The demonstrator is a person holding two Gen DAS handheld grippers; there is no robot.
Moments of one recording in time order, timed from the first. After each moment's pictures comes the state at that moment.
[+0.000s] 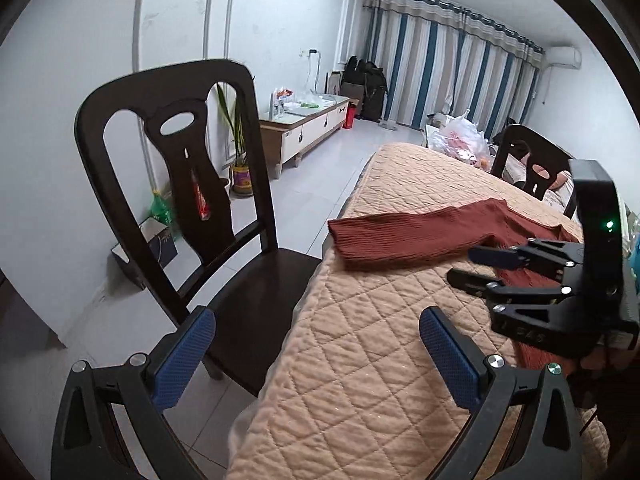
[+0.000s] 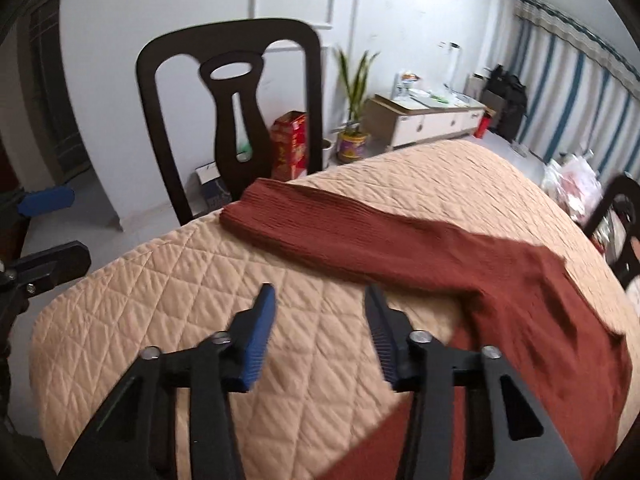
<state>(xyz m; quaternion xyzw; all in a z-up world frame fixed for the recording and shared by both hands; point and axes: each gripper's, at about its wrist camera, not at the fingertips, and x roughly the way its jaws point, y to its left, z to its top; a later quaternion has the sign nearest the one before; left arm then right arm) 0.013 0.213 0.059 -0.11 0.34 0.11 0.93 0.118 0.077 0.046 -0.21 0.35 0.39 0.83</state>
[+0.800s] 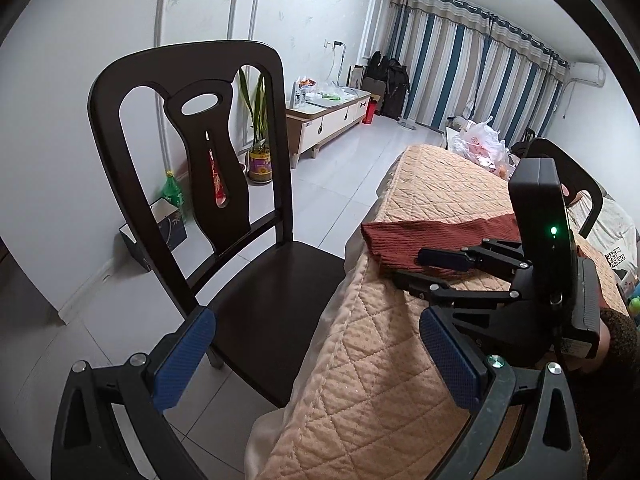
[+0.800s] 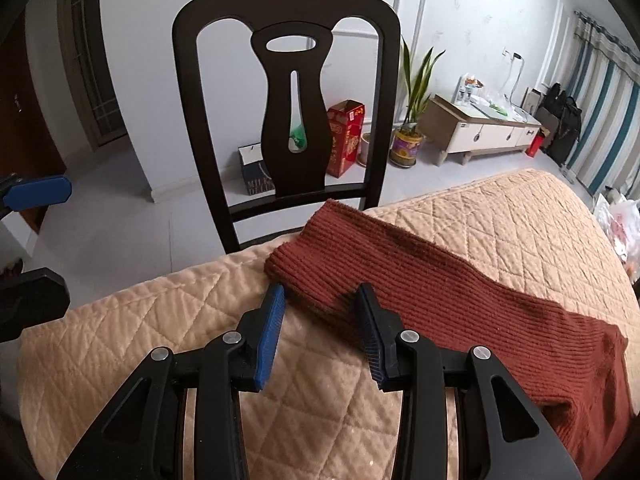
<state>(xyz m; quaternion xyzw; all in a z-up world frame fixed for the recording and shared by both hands) 0.027 0.237 0.049 -0.14 0.36 0.14 0.91 0.137 0.144 0.022 -0.24 0.36 0.44 0.79</state>
